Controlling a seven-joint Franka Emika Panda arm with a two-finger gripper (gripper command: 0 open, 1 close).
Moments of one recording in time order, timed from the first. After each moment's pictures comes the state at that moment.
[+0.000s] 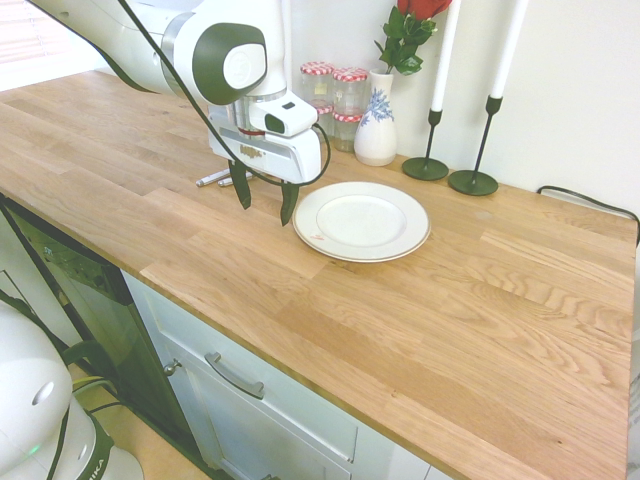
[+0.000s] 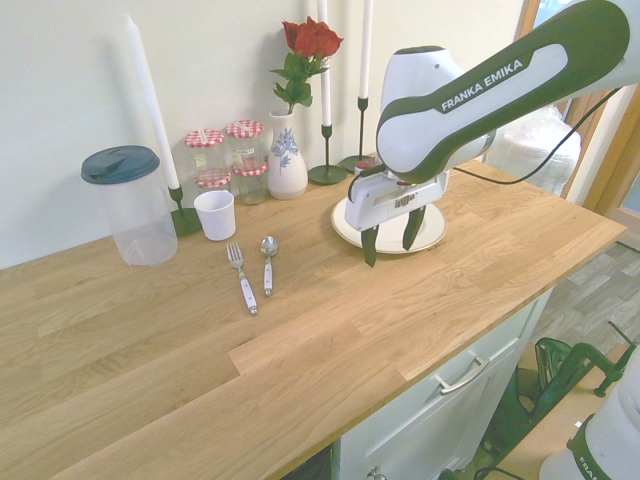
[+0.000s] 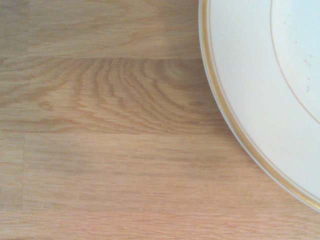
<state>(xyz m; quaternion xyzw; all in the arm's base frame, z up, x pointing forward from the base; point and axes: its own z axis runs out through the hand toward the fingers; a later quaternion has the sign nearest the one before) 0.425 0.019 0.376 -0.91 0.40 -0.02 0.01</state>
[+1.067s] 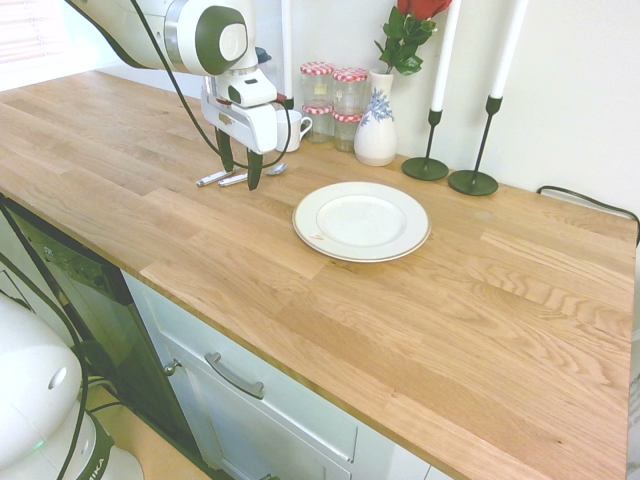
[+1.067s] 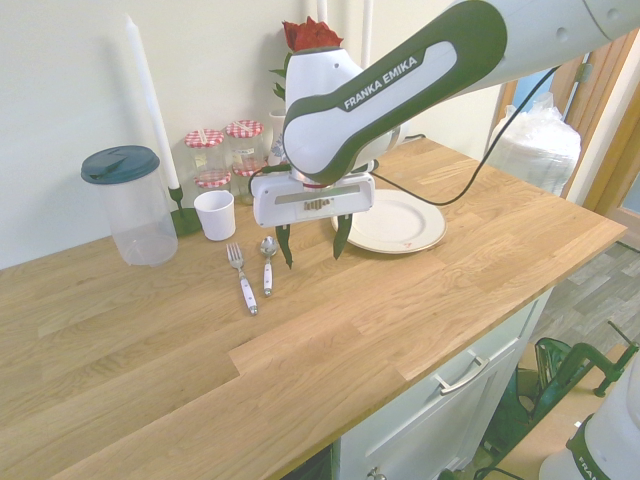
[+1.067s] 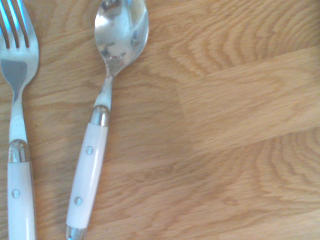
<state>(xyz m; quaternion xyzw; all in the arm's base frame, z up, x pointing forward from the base) 0.502 0.142 0.376 -0.85 0.52 -0.01 0.02</state>
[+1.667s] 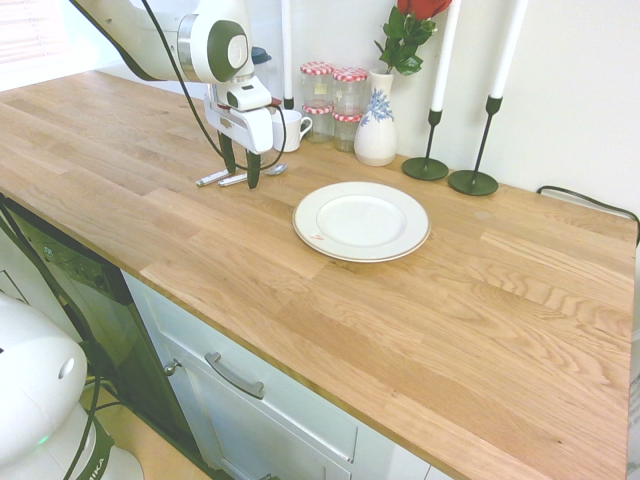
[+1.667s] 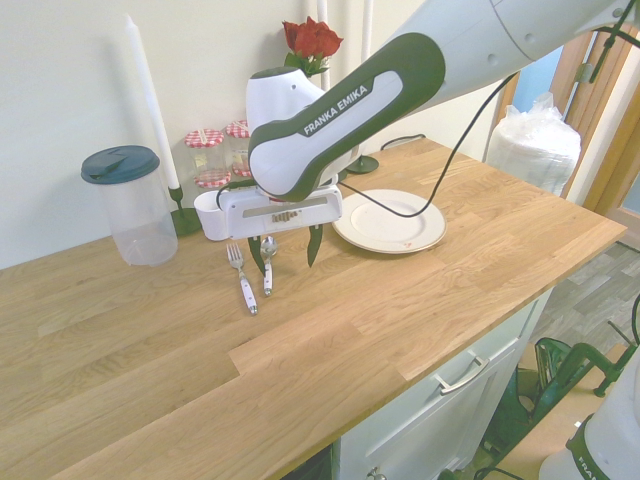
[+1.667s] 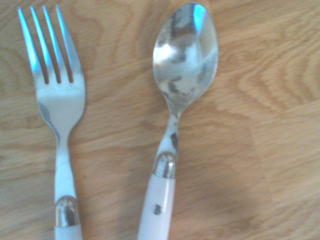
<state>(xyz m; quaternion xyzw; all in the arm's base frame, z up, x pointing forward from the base) 0.542 0.178 0.352 -0.85 0.53 -0.01 0.00</state>
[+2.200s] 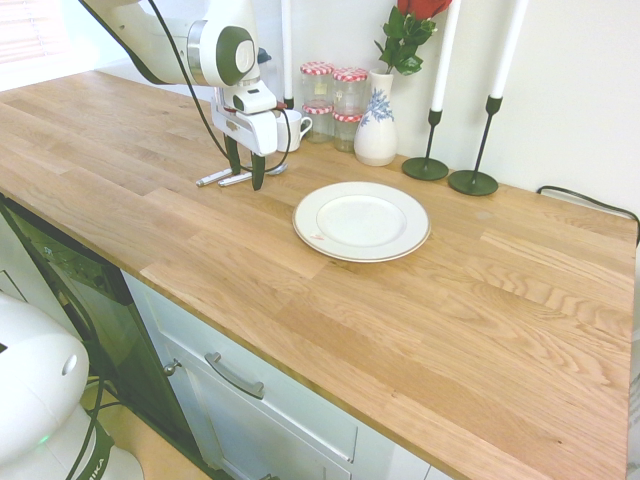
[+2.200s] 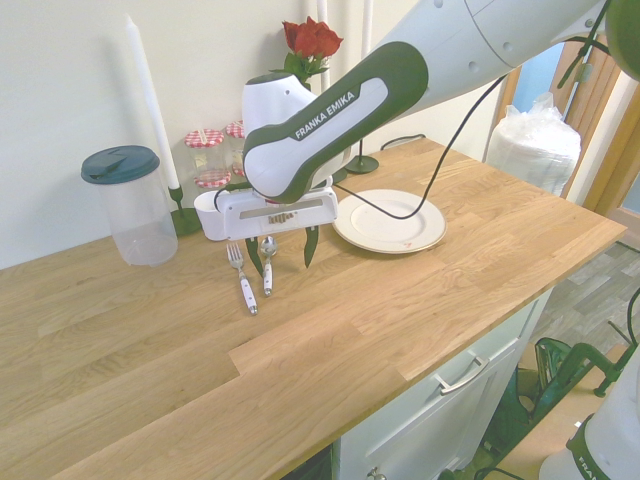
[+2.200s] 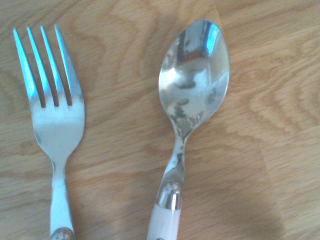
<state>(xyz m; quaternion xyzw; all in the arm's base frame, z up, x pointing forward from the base) 0.554 0.173 0.340 -0.84 0.54 -0.01 0.00</state>
